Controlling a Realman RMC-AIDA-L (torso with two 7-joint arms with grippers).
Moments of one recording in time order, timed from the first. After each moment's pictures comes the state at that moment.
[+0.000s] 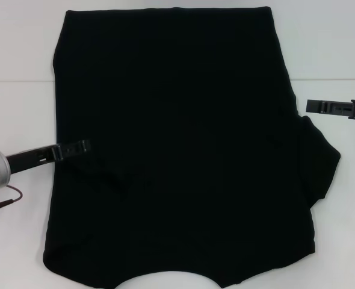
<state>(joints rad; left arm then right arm) -0.58 -2.11 0.46 0.60 2.19 0.99 -1.90 0.64 1.94 -0.56 -0.67 -2.12 -1.37 2.01</state>
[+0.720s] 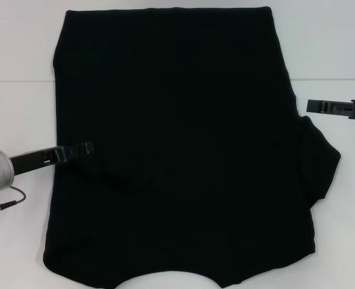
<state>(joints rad) -0.58 -2.11 0.47 0.59 2.19 1.00 -1.90 0.64 1.94 -0.56 -0.67 -2.12 -1.36 2.01</state>
